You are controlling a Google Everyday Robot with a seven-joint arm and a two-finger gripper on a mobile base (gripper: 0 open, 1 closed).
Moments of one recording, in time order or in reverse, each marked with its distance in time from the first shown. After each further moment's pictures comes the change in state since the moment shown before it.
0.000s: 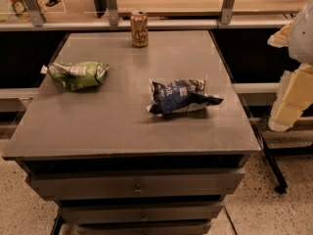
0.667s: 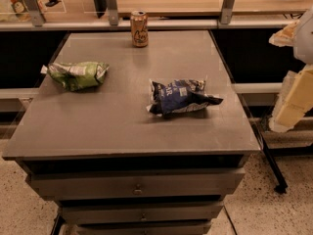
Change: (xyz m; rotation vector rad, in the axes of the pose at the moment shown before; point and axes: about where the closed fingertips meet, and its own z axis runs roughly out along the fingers) arm -0.003 0.003 -0.004 0.015 -0.063 0.000
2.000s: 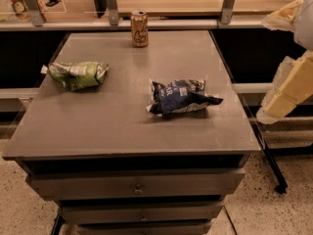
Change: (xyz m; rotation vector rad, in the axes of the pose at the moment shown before) arm -0.041 0.008 -0.029 0.048 -0.166 -0.021
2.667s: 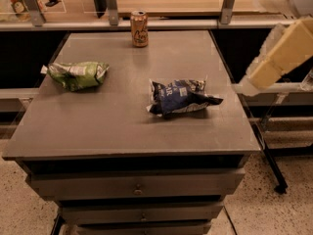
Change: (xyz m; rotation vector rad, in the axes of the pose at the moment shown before) arm -0.039 -0.017 -0.013 -0.034 -0.179 0.093
